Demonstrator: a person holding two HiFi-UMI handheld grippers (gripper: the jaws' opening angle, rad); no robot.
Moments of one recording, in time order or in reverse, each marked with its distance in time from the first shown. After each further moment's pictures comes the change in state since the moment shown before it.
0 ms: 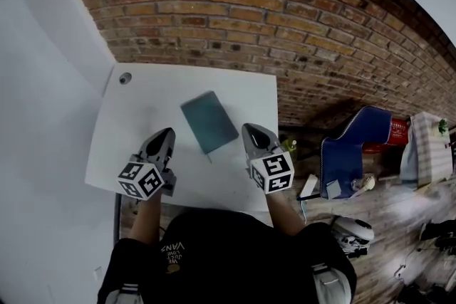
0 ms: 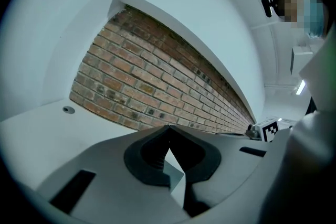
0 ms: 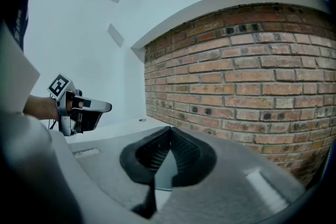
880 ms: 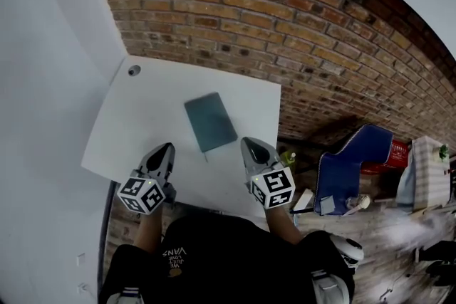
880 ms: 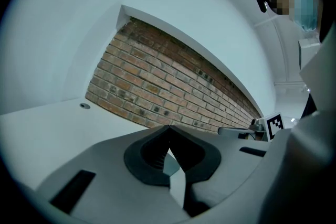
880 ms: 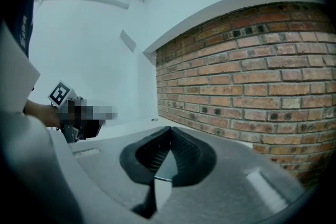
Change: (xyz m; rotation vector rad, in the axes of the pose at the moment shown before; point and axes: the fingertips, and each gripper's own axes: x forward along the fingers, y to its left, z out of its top) left arm -0.048 -0.029 -0.039 -0.002 -0.047 0.121; right arm -0.038 0.022 -0.006 -0.020 -0.020 0.123
